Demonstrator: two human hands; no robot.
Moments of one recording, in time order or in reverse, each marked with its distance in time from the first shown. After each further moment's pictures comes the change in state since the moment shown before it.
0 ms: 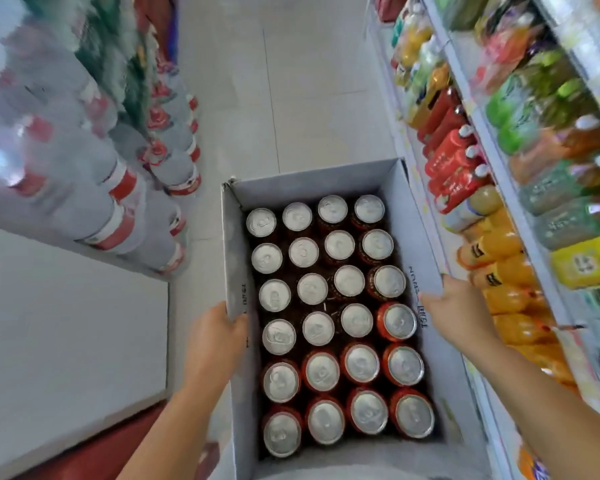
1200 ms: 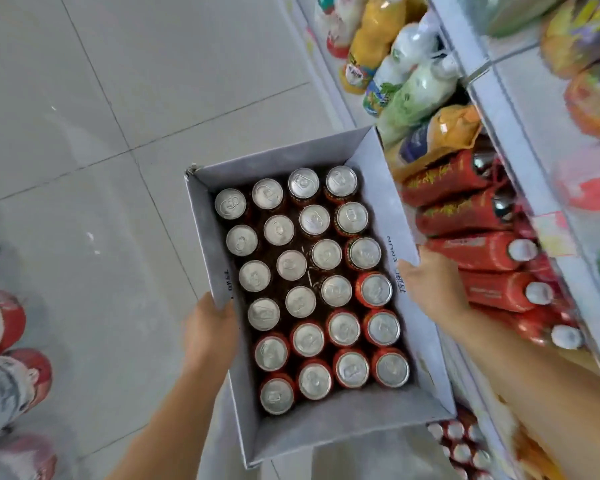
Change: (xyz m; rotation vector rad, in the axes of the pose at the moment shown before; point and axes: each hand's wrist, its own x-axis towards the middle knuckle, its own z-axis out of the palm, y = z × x) left_hand 0.687 0.403 0.238 0.157 -0.224 -0.012; right_hand 0.748 -0.097 0.071 -0.003 0.051 0.270
